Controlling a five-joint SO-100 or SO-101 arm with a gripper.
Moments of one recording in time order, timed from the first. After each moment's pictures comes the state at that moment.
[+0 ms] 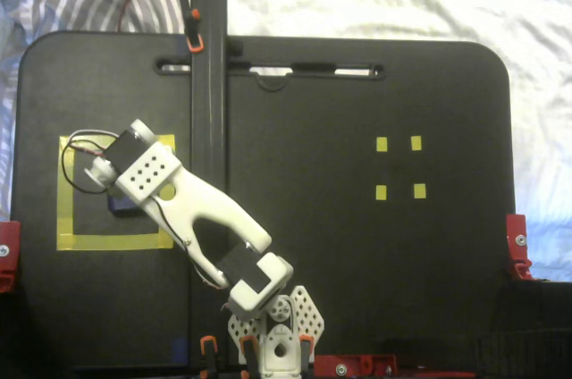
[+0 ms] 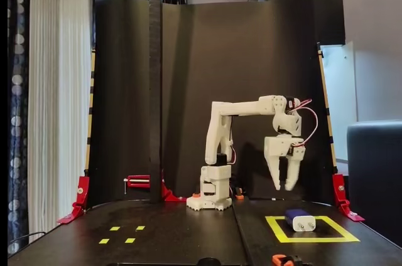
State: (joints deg) arm -45.4 83.7 81.3 92.4 -51.9
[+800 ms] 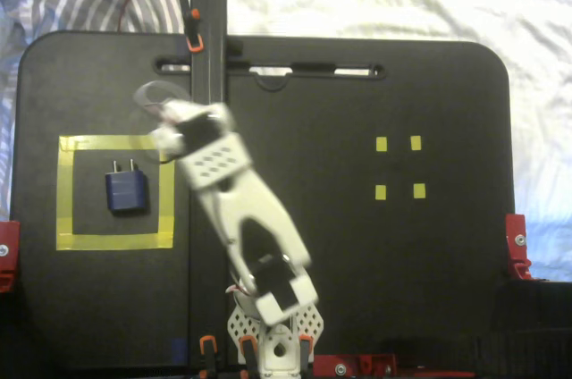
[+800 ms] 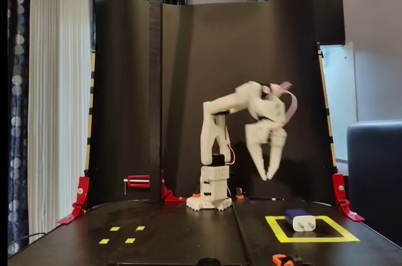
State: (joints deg) arm -24.4 98.7 83.4 87.8 -52.1
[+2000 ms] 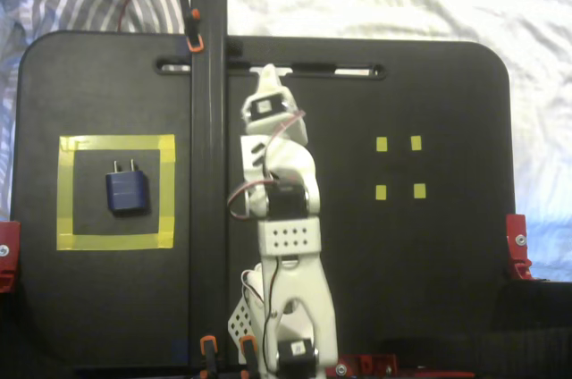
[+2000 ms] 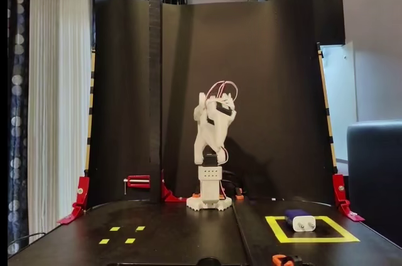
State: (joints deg) arm -3.3 139.2 129.9 32.1 -15.1
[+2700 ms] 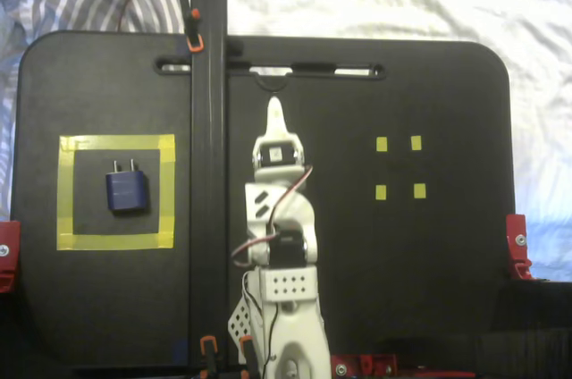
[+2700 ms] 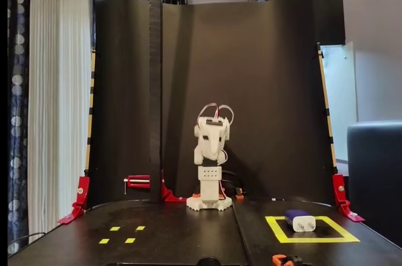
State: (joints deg) arm -3.2 170.7 163.1 21.3 -6.9
